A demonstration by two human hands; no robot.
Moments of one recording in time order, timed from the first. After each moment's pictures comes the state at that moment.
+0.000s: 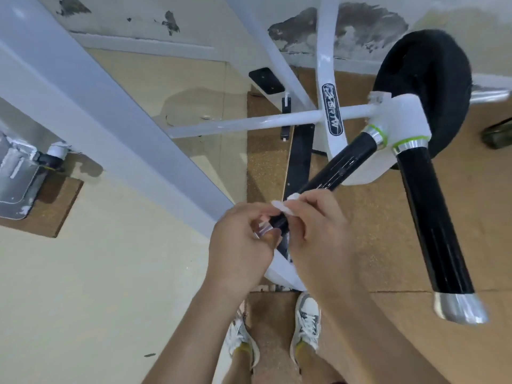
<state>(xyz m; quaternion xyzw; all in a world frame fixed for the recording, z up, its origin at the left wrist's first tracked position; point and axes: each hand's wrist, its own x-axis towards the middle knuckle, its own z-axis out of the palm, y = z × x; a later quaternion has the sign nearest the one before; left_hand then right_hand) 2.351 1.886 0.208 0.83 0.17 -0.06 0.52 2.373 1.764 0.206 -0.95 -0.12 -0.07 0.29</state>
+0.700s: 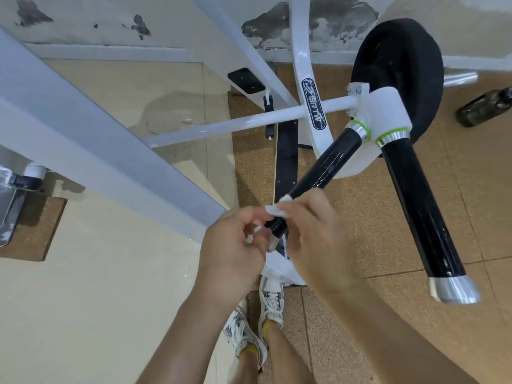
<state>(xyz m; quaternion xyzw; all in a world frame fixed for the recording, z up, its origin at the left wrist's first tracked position) 2.353 1.900 0.215 0.83 0.13 -0.11 0.54 2.375 1.765 0.207 -0.95 -0.16 -0.07 0.26</state>
